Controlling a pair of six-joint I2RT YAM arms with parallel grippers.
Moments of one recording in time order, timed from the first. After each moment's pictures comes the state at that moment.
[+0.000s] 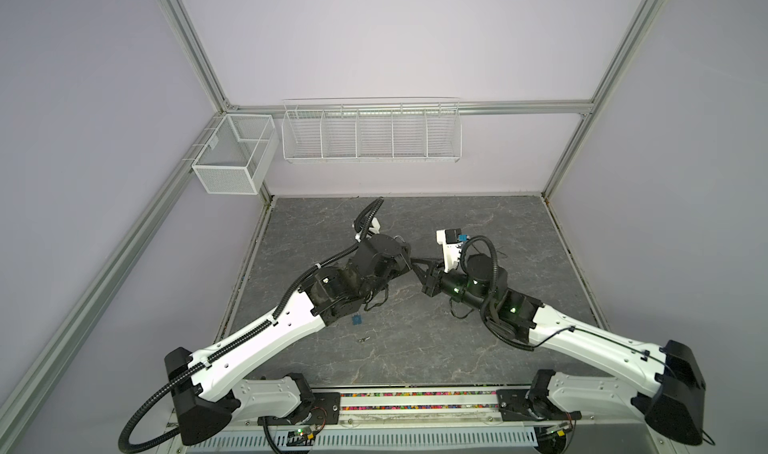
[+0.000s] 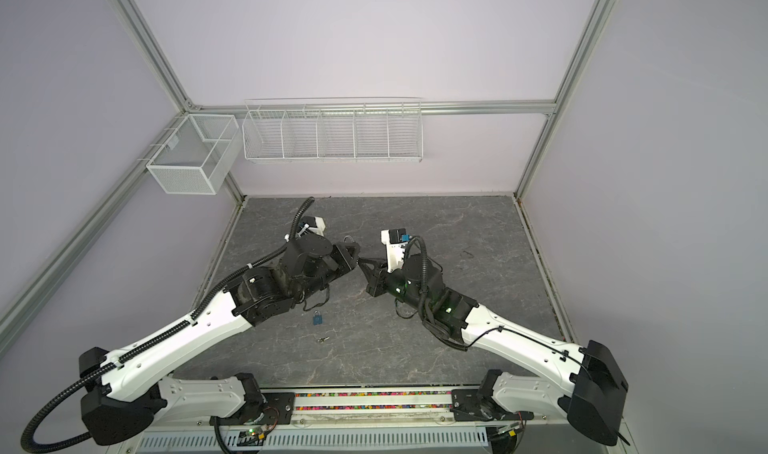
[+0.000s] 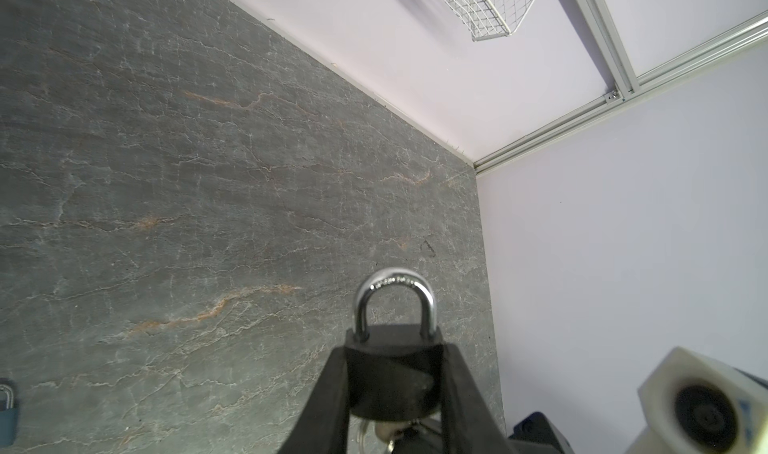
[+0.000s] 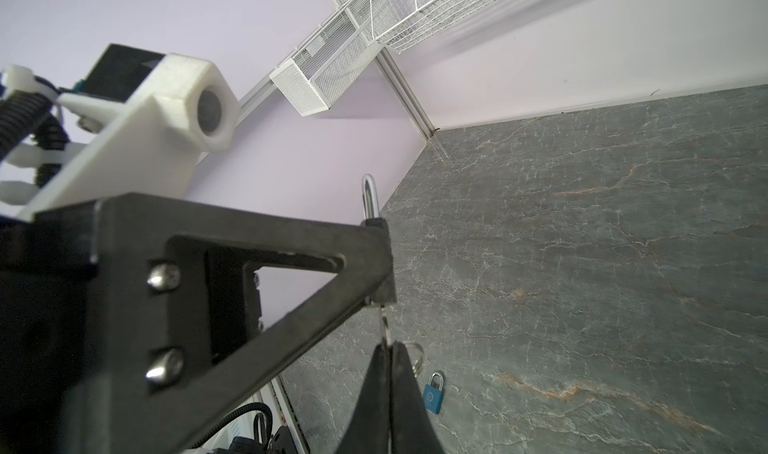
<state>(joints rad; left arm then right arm) -1.00 1.22 1.26 -0.55 -0.37 -1.07 0.94 1.17 0.86 0.17 0.02 0.64</state>
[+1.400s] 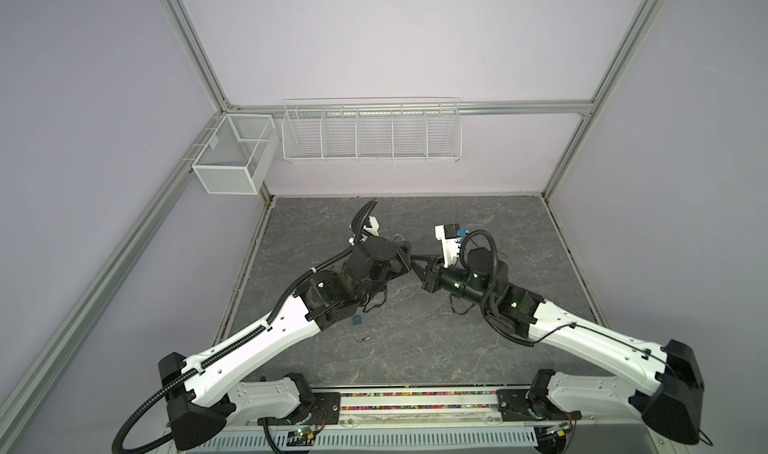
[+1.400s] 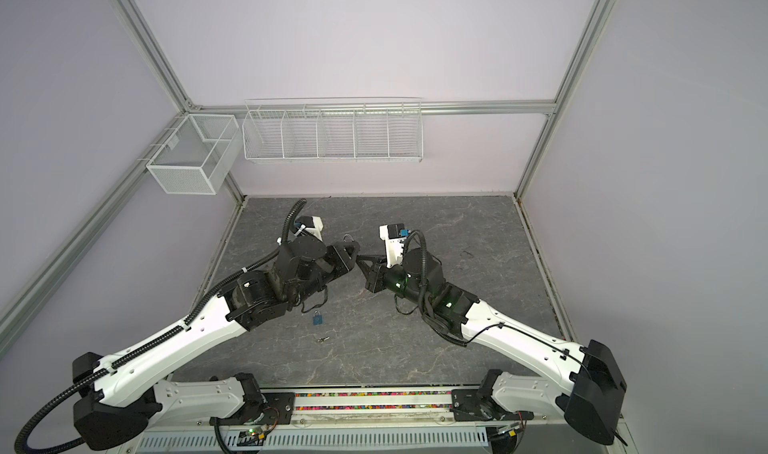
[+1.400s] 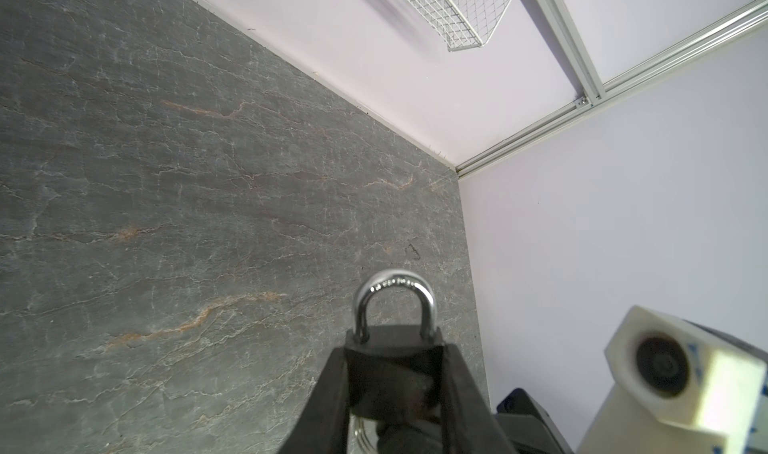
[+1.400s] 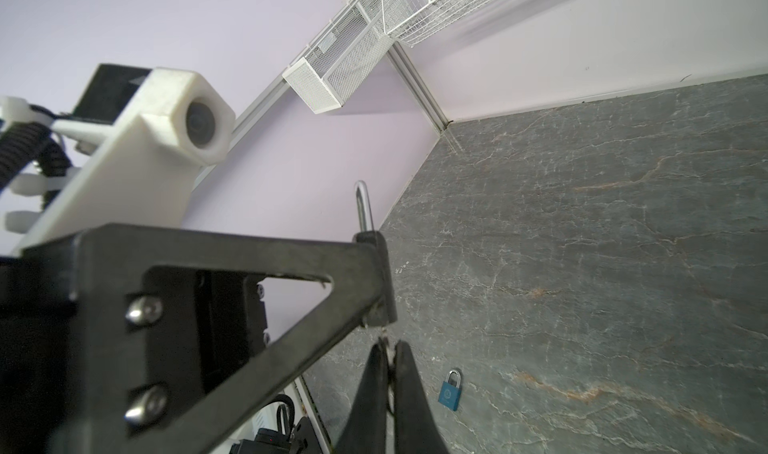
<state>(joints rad) -1.00 1.18 1.22 -0.48 -0.36 -1.05 0.92 1.18 0.90 0.14 -0.07 0.69</state>
